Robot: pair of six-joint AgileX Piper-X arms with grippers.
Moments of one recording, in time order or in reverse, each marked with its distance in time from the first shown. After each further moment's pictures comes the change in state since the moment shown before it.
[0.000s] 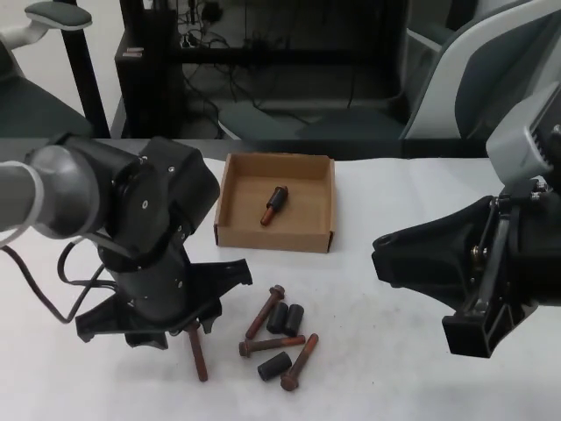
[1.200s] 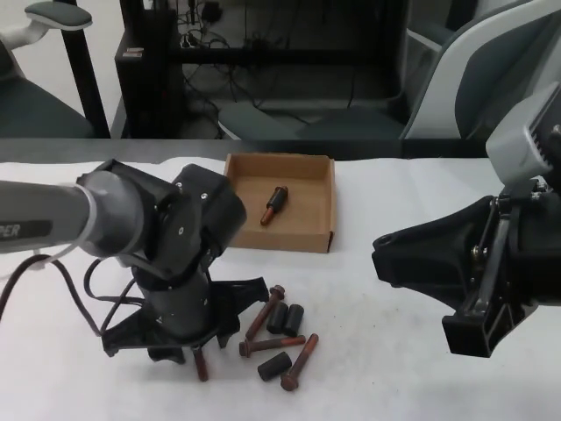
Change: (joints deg) left arm -3.0 6.4 -0.7 -3.6 -0.9 -3.5; right arm 0.0 0.0 0.0 0.0 0.0 0.0
